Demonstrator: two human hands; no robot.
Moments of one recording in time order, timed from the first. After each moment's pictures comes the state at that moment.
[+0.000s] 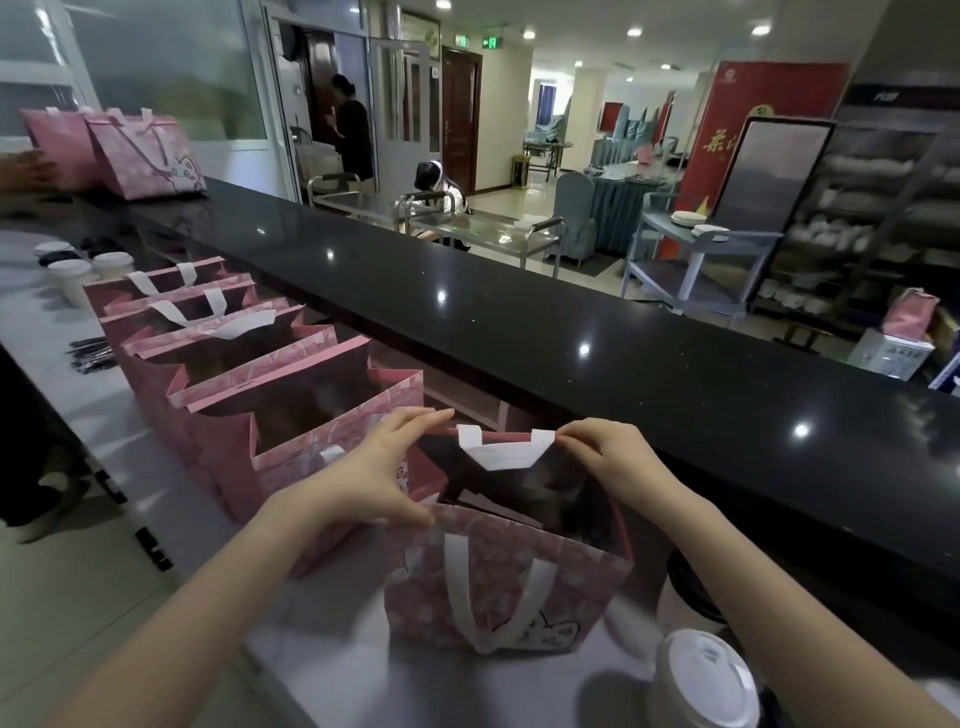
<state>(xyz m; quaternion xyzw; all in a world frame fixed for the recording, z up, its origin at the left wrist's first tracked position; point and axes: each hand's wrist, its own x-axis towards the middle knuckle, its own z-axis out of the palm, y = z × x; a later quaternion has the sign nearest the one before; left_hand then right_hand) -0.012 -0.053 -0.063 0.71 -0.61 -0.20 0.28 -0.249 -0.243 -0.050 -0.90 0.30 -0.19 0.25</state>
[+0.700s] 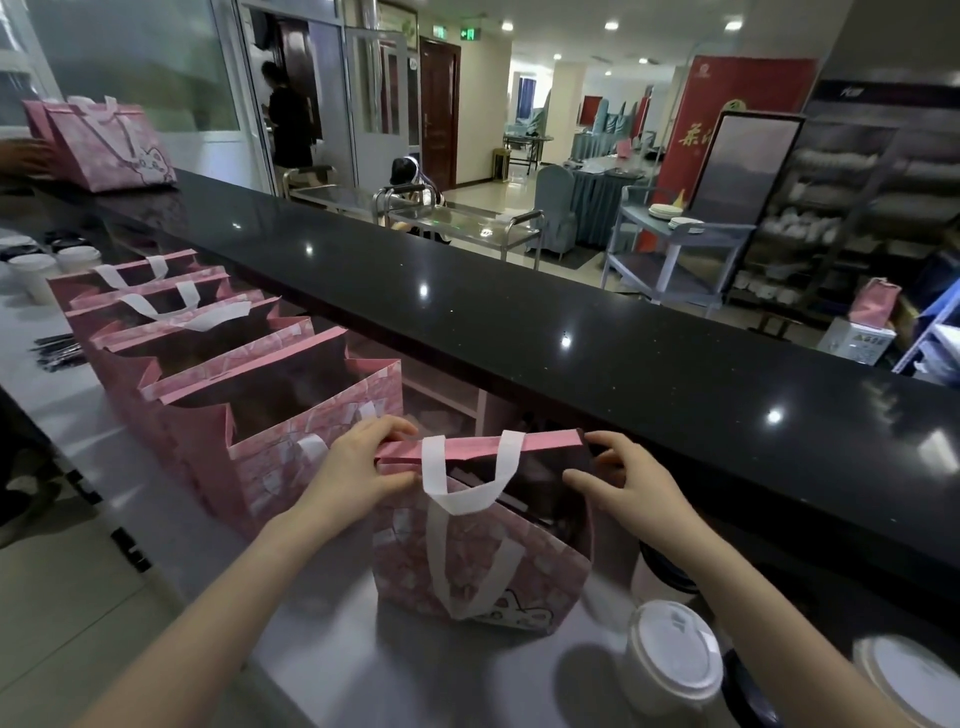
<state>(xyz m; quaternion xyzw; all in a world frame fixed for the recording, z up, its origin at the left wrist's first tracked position) -0.033 -0.053 -0.089 0.74 -0.54 -0.07 0.40 -0.310 -0.214 -0.066 -0.82 0.40 -0.21 0.34</state>
